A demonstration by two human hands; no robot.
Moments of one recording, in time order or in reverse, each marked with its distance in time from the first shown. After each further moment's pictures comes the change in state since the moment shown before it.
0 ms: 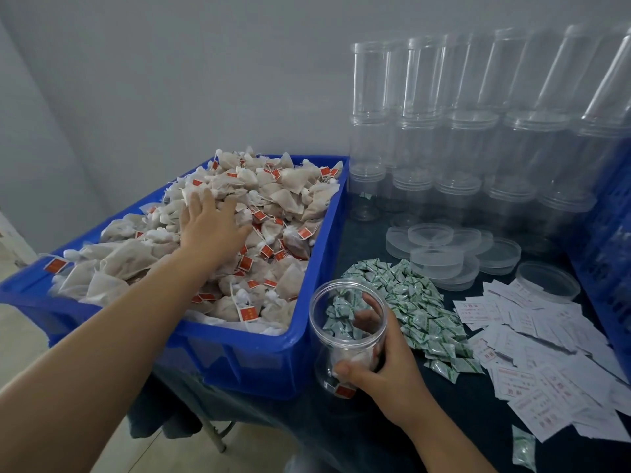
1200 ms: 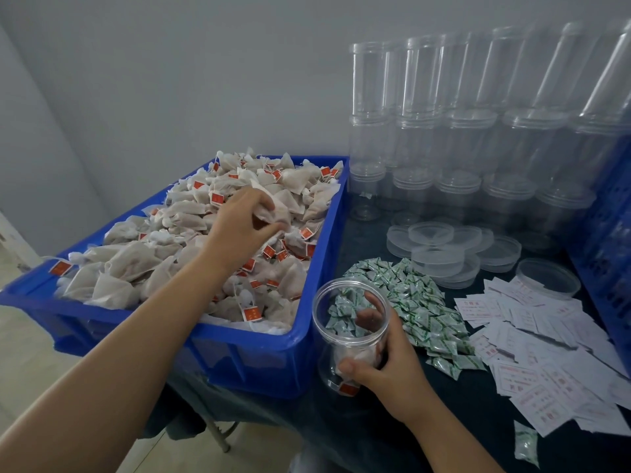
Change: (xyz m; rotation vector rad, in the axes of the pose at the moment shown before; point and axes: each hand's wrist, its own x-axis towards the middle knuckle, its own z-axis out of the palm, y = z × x) left_hand -0.033 0.027 -0.021 -0.560 0.321 0.489; right_hand 0.001 0.005 -0.002 0.013 -0.001 0.008
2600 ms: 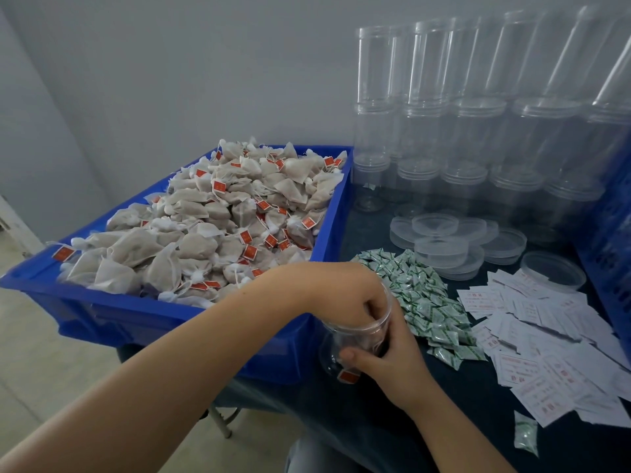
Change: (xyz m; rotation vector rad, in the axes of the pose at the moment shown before) left_hand -0.020 0.126 0.020 0.030 -1.161 0.261; right_hand 0.005 0.003 0.001 0.007 0.008 -0.087
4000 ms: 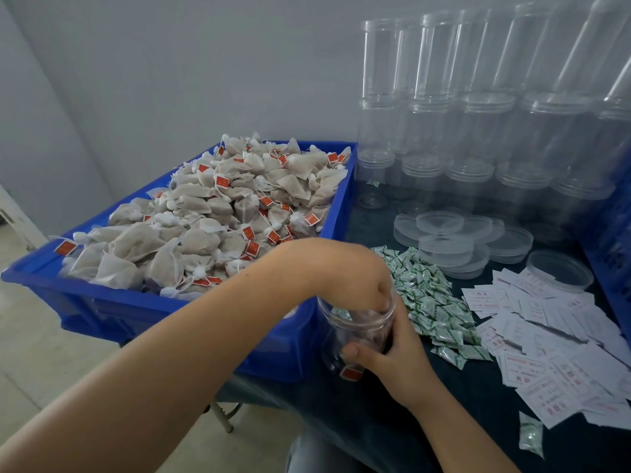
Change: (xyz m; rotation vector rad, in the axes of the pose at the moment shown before) left_hand -0.002 0.013 -0.023 0.112 -0.080 -0.143; right_hand 0.000 -0.004 0.000 0.070 -0.019 0.066
